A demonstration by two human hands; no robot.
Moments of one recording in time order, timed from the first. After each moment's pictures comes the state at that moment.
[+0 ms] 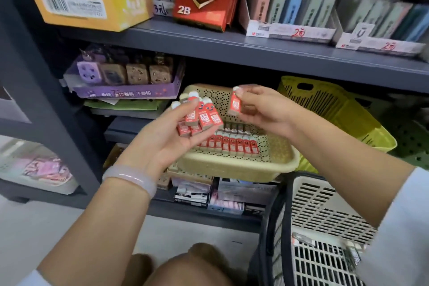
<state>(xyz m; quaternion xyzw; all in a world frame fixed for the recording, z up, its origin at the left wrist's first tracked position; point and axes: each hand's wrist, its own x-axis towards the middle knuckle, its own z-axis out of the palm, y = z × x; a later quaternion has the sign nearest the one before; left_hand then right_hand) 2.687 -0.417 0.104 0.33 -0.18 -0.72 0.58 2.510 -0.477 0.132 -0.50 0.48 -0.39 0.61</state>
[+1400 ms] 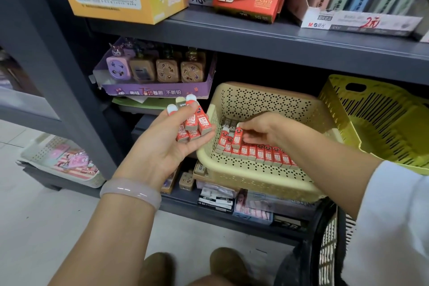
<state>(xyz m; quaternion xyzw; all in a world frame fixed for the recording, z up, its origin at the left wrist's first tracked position) 2.733 -0.426 0.091 0.43 -0.17 -0.64 0.61 2.570 -0.535 0.068 -0.45 0.69 -0.15 0.54</state>
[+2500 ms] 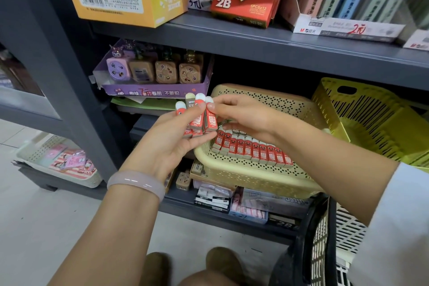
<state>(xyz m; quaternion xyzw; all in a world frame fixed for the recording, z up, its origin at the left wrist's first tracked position) 2.728 -0.430 0.092 0.45 -0.25 -0.63 0.59 2.588 -0.500 0.105 -0.67 0.41 -0.22 0.58</state>
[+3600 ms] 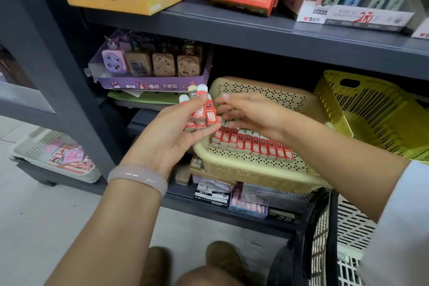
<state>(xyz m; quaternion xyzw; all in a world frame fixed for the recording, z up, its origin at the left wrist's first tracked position) 2.722 -0.432 0.094 0.44 -0.21 -0.65 0.59 2.572 -0.506 0.094 -0.60 0.46 -0.25 0.61</state>
